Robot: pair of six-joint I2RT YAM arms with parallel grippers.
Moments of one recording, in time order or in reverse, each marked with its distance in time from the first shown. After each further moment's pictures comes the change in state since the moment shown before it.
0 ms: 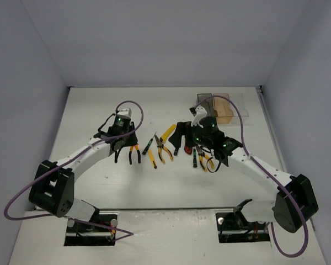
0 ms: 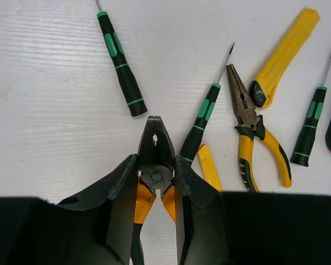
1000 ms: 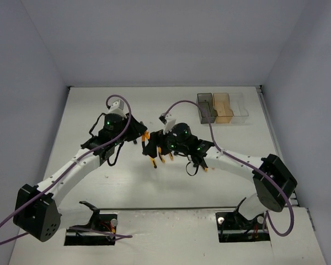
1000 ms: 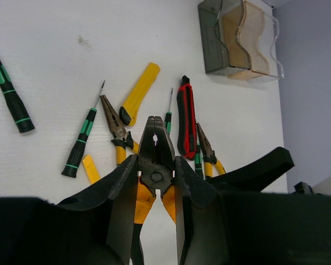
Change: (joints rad) left arm -0.045 -0.241 -0.053 0.184 0.144 -0.292; right arm 0.238 0.251 0.079 0.233 -0.031 0.020
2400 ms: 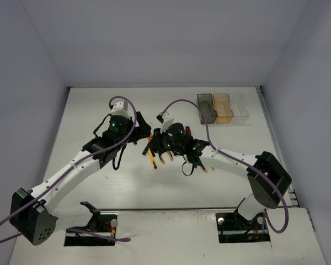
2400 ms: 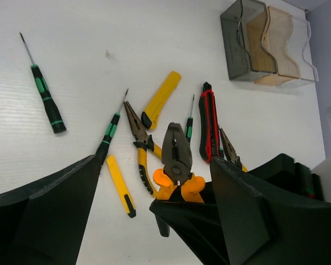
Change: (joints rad) left arm -0.111 -0.032 0.048 -0.113 -0.219 0.074; right arm 0.019 0.051 0.041 0.005 0.101 -0.015
